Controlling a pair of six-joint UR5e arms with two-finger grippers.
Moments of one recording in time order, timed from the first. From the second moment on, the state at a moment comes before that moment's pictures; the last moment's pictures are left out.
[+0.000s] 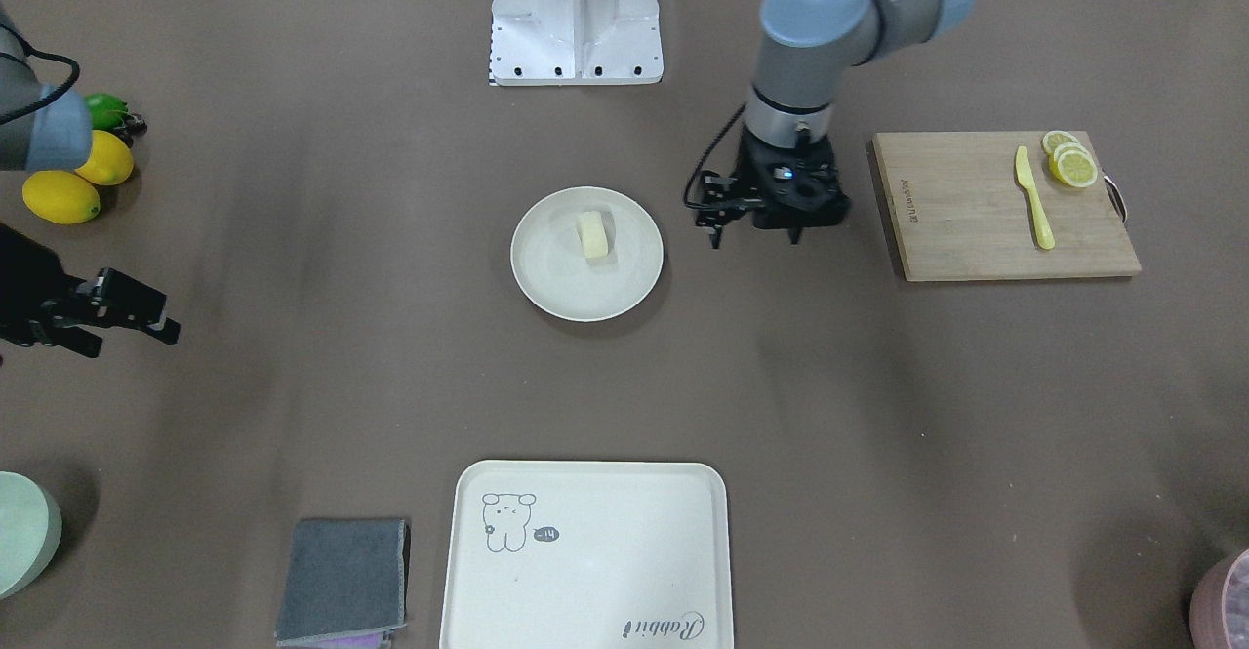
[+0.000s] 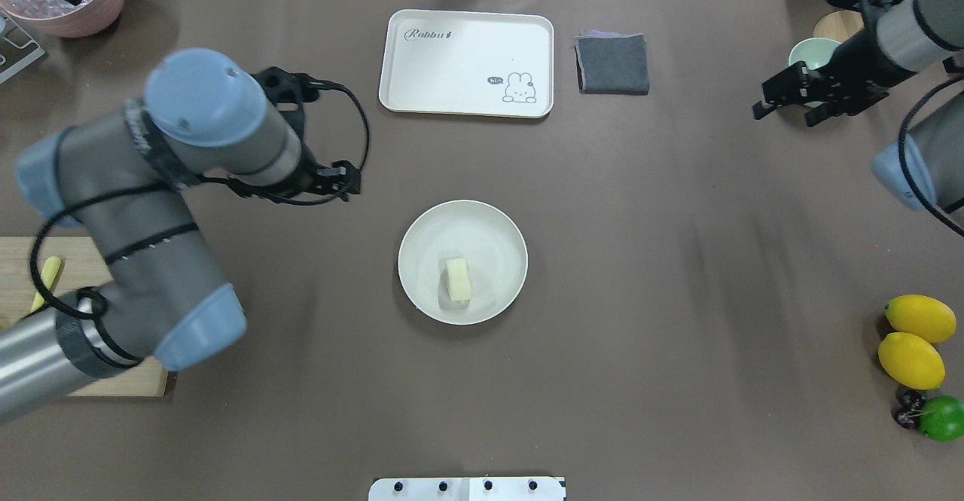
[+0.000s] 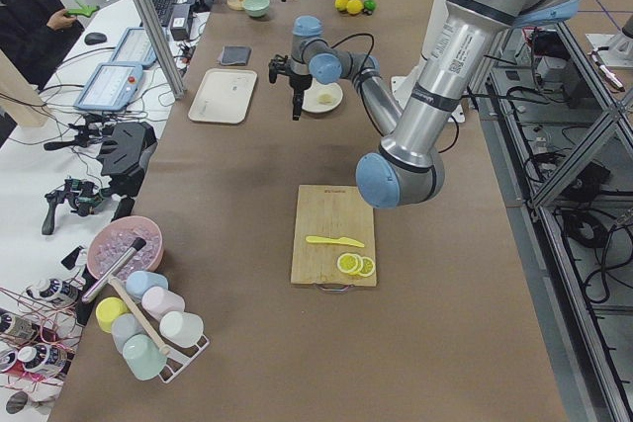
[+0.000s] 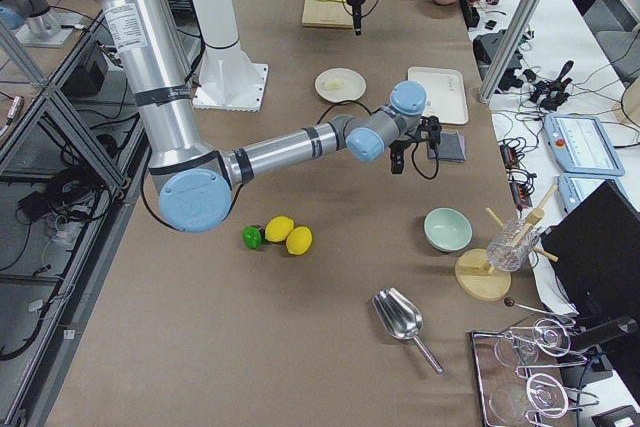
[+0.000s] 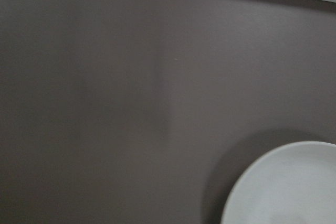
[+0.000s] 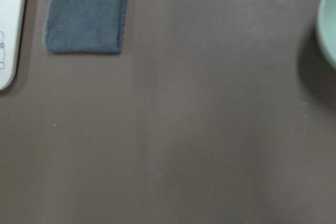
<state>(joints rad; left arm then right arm) -0.79 -2.01 -1.88 -1.51 -1.96 -0.97 1.21 -1.35 1.59 -1.20 2.42 0.63</state>
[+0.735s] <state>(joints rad) -1.39 -1.50 -1.91 -1.53 -2.23 0.04 1.55 -1.58 1.59 -1.46 2.42 -0.05</state>
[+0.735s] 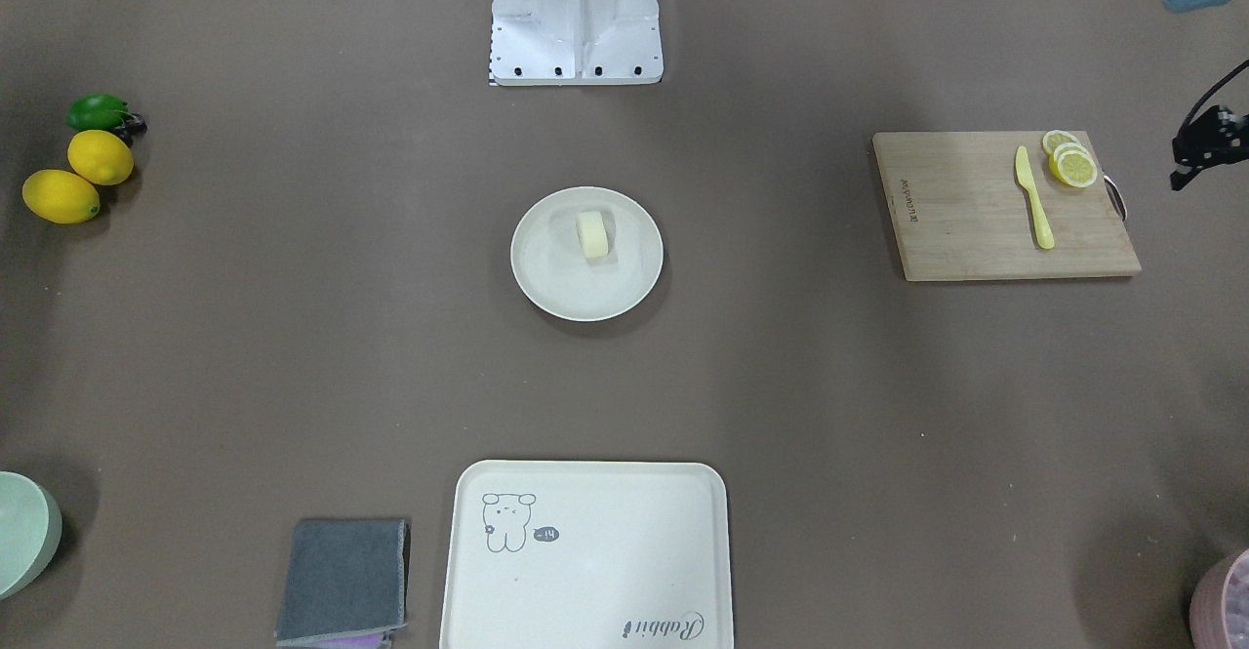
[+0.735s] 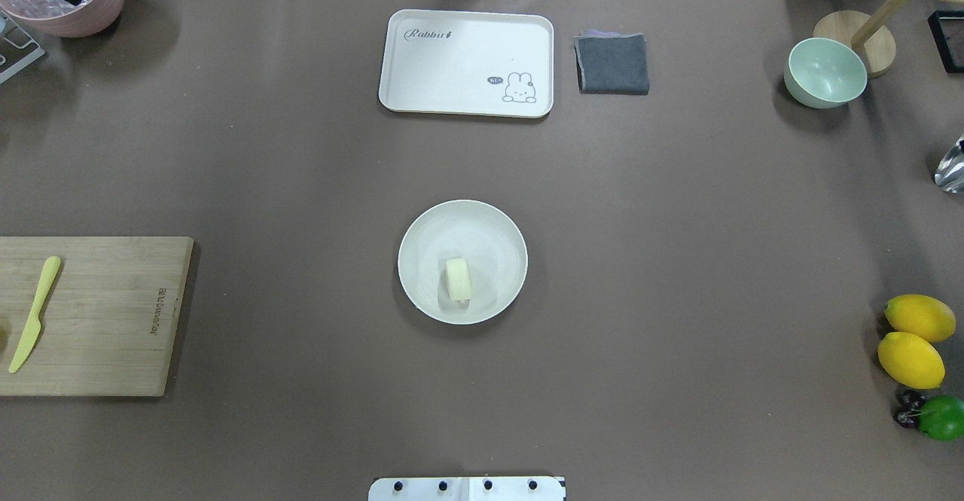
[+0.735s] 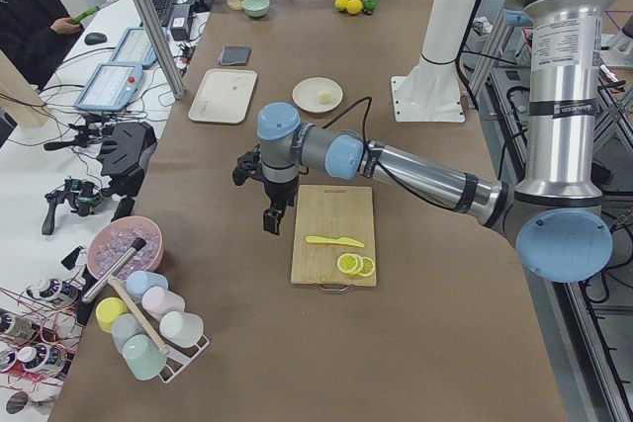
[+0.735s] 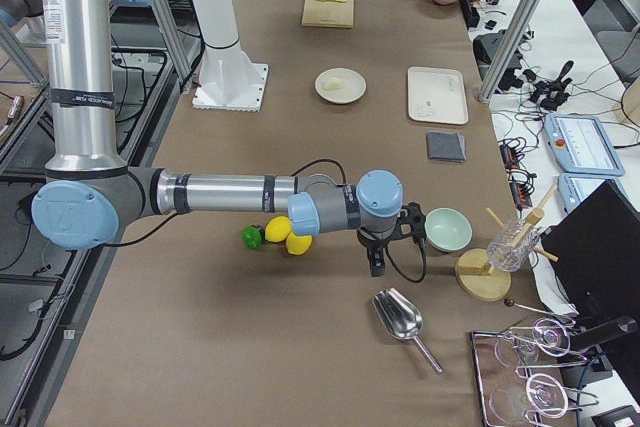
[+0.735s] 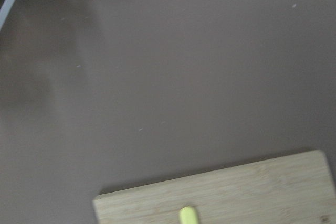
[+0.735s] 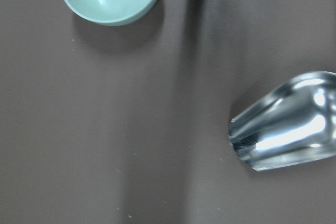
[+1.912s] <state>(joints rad) -1.53 -1.48 -1.75 -1.53 -2.29 0.14 1.64 -1.52 1.59 -1.68 2.31 -0.47</state>
